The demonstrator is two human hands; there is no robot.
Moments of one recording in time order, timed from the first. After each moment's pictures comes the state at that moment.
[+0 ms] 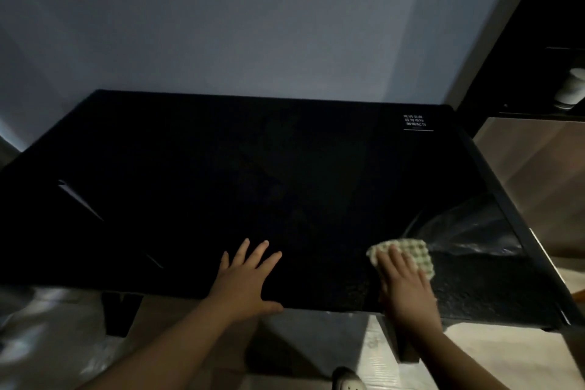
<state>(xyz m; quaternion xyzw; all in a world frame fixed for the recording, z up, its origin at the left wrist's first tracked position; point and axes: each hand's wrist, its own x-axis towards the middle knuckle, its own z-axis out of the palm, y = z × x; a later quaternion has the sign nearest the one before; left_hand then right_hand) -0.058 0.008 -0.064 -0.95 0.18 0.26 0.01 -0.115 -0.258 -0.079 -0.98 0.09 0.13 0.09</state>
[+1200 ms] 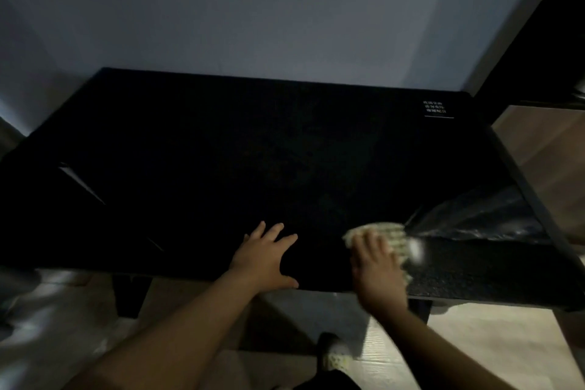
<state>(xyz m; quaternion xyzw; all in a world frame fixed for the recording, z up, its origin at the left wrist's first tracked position) -0.037 0.041 -0.055 -0.94 0.20 0.29 -0.05 -0.096 -0.160 -0.085 -0.98 0.09 0.10 0.11</state>
